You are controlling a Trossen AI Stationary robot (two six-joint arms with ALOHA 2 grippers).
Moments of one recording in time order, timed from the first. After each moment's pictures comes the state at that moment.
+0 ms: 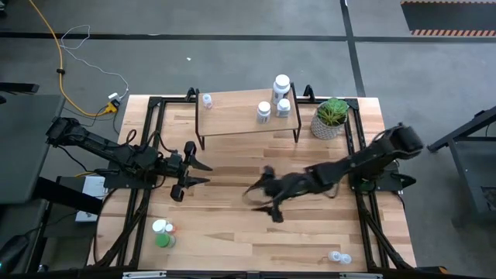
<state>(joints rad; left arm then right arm) -0.19 0.77 0.38 0.39 -0.16 -0.05 0.35 1.55 0.97 0.20 0.15 0.17</state>
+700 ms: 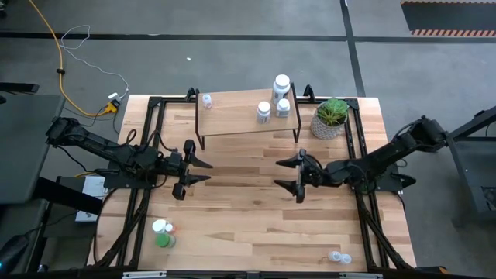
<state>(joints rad) -0.19 0.77 0.38 0.39 -0.21 -0.05 0.36 1.23 0.46 0.76 0.47 0.27</state>
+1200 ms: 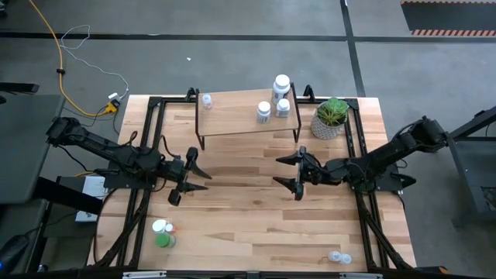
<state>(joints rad) -0.20 0.78 0.38 0.31 -0.06 -0.05 0.33 1.23 0.46 0.77 0.47 0.23</state>
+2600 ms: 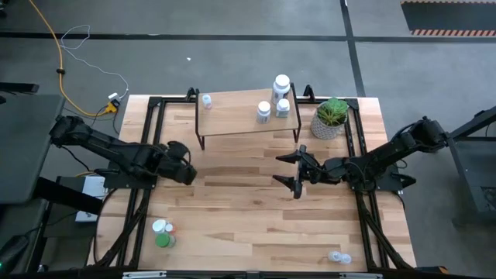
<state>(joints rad) -0.17 0.99 0.65 -0.98 -0.47 -1.17 0.31 1.23 0.46 0.74 0.47 0.21</state>
